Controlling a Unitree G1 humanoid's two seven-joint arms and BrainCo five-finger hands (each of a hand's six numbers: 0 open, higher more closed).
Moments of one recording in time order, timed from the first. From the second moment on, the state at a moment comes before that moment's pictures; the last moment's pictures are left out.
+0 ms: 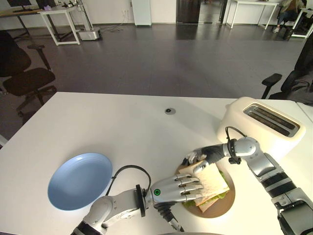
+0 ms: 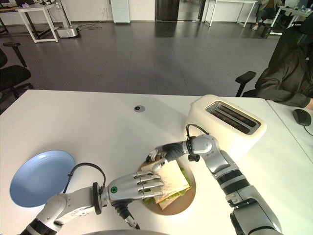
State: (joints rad) left arm 0.07 0.54 -0.47 -0.19 1.15 -0.73 -0.06; right arm -0.44 -0.51 0.29 0.21 -0.09 -0.25 0.90
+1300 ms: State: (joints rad) left arm -0.21 0.51 -0.39 0.25 0.79 -0.47 -0.15; right arm -0.35 -0.53 0.35 0.42 -0.40 -0.40 0.69
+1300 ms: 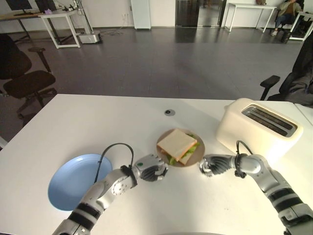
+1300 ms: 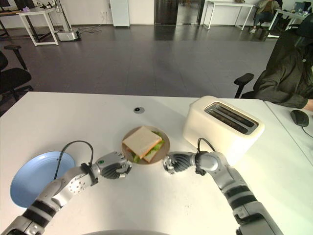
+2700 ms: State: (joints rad) left arm 0.08 0.27 -0.11 0.00 -0.31 -0.66 -0.45; right arm -0.11 -0.26 0.08 0.16 0.34 -0.50 0.71
